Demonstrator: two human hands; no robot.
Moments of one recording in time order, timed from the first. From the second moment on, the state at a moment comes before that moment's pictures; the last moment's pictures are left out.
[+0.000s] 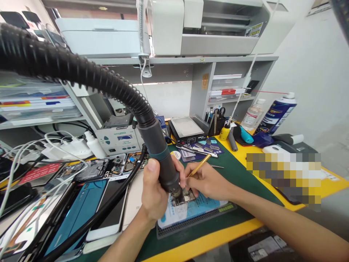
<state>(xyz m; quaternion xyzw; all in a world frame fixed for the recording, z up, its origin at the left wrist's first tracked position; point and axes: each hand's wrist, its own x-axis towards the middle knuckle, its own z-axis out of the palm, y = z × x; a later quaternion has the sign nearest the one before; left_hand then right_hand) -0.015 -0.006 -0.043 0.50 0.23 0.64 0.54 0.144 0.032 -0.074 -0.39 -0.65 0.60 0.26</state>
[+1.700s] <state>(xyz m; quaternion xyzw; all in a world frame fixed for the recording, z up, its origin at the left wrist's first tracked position) -0.015 -0.006 -0.042 0.51 0.24 0.64 0.53 0.144 0.033 -0.075 -0.40 -0.65 0.60 0.26</state>
